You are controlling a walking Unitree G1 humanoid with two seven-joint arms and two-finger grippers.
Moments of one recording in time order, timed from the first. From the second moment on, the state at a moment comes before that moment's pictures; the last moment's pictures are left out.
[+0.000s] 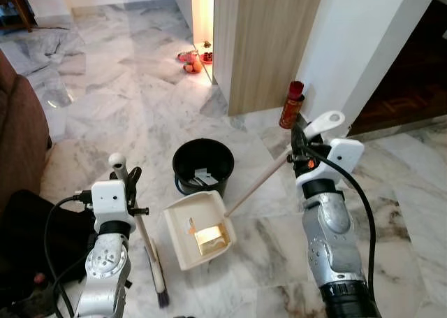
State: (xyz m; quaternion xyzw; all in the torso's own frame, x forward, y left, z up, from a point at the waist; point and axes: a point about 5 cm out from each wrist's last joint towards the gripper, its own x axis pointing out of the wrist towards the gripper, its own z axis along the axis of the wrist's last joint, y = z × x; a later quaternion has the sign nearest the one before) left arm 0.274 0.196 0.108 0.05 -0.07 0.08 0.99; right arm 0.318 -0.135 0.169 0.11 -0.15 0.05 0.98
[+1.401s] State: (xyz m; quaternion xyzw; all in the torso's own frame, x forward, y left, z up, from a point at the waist) left arm 0.274 0.198 0.109 0.05 -0.07 0.08 0.99; right arm 0.300 -0.126 0.254 0.12 -0.24 0.07 0.96
